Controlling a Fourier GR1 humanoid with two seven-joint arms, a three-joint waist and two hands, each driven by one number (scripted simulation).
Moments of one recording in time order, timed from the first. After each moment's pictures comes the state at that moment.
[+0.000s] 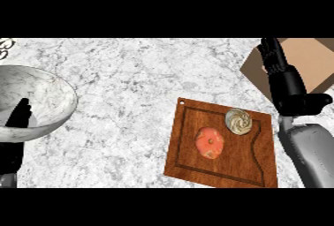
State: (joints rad) left arm 0.04 0.46 0.04 -1.41 0.21 0.26 -0.09; right arm -0.43 -0.36 0.15 -1.44 -0.15 -0.21 -0.12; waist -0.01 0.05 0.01
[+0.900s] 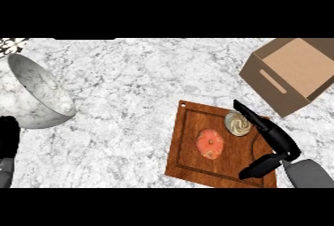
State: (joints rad) left arm -0.07 0.55 -0.03 -1.35 0.02 0.28 0.04; right arm -0.20 -0.47 0.35 -1.20 -0.07 0.22 -0.68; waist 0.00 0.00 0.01
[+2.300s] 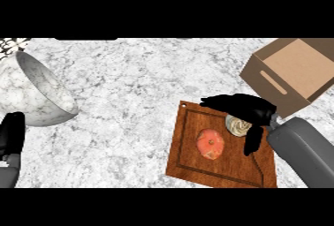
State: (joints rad) left arm -0.10 0.50 0.00 -1.35 -0.07 0.26 0.07; right arm -0.55 -0.52 0.53 -1.25 0.50 0.49 -0.25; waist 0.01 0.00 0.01
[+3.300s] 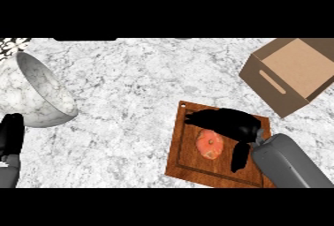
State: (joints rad) left arm -0.10 0.44 0.09 -1.34 -0.14 0.19 0.04; right arm -0.42 -0.37 0.46 -1.40 0.66 0.60 -0.26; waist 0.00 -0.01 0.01
